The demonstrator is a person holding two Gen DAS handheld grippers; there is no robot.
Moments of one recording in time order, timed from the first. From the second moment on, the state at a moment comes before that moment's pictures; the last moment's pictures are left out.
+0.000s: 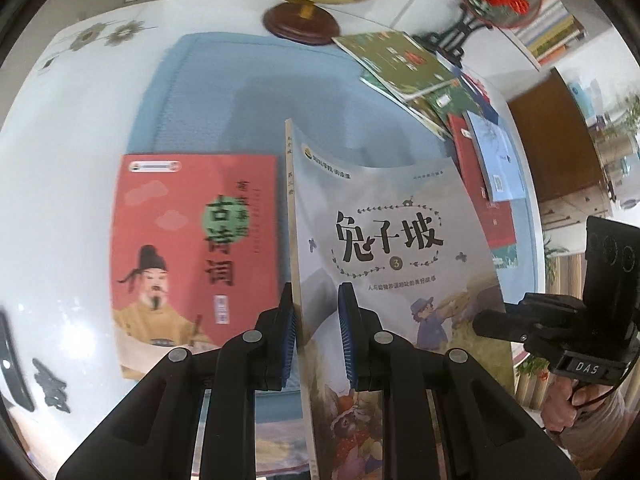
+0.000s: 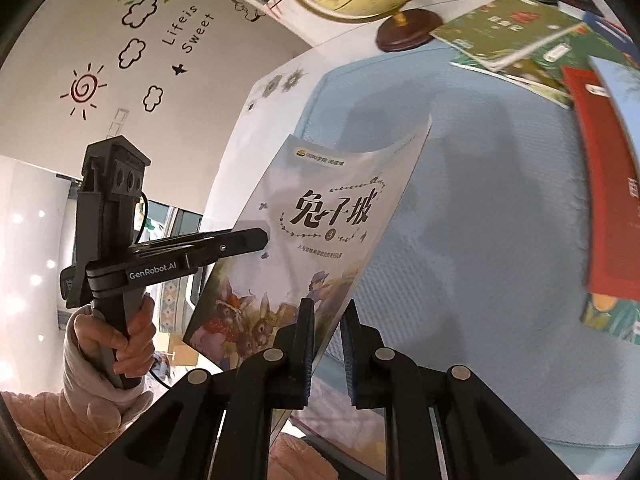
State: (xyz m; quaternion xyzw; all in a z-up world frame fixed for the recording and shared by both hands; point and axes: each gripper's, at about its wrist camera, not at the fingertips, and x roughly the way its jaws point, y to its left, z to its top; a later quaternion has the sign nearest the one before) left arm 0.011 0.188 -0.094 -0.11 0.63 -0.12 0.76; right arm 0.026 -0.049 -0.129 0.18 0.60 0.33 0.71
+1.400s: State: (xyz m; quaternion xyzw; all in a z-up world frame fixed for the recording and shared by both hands) left arm 0.046 0.333 -0.190 -0.16 0.68 -0.06 0.72; right arm 0.049 0.058 -0.214 0.20 0.65 0.28 0.68
